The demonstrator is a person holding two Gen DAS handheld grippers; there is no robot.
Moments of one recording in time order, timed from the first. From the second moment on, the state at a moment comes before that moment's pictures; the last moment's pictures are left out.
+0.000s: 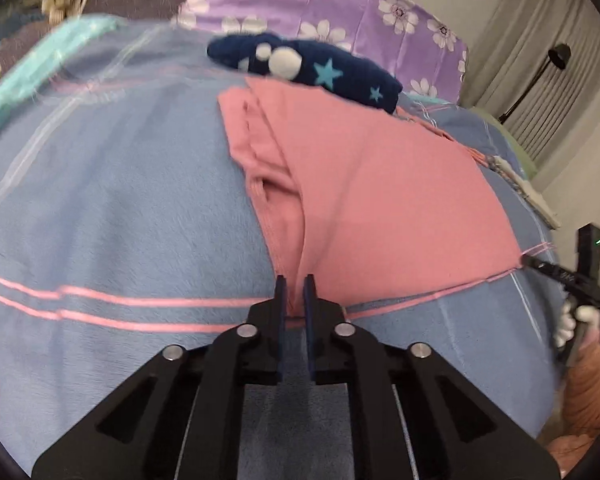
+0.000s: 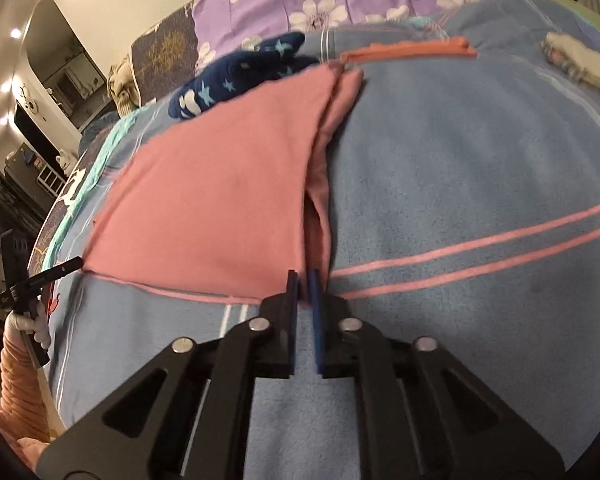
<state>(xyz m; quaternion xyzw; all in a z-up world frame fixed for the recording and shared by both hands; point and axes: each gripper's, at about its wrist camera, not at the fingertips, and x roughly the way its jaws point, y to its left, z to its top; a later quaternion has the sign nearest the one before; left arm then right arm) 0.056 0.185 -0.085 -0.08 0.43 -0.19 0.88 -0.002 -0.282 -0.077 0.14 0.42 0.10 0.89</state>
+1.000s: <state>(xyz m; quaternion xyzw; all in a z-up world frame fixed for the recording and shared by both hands) 0.046 -0.096 -0.058 0.07 0.38 -0.37 0.84 0.083 -0.348 -0.068 0.19 0.42 0.08 0.88</state>
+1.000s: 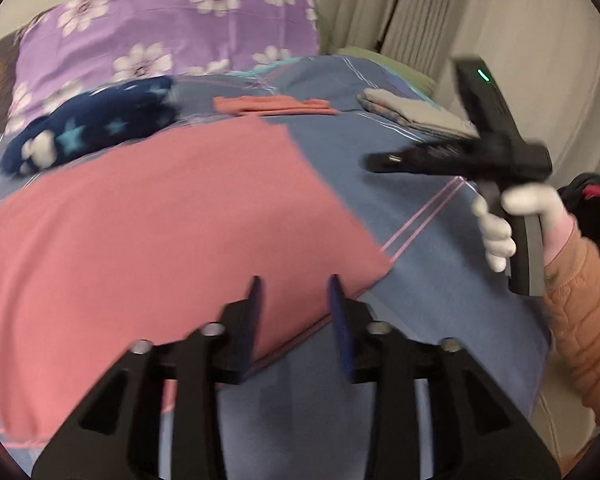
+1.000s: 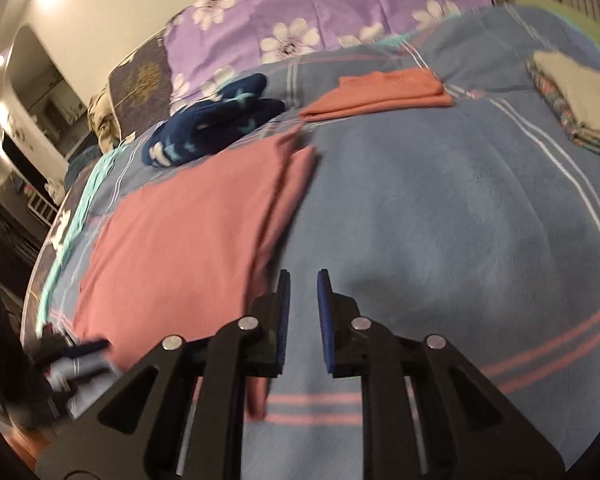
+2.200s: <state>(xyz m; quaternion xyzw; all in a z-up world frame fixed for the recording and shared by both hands) 0.069 -0.185 -0.094 0.08 0.44 -0.35 0.82 0.213 -0.338 -0.074 0.20 0.40 0.16 0.88</state>
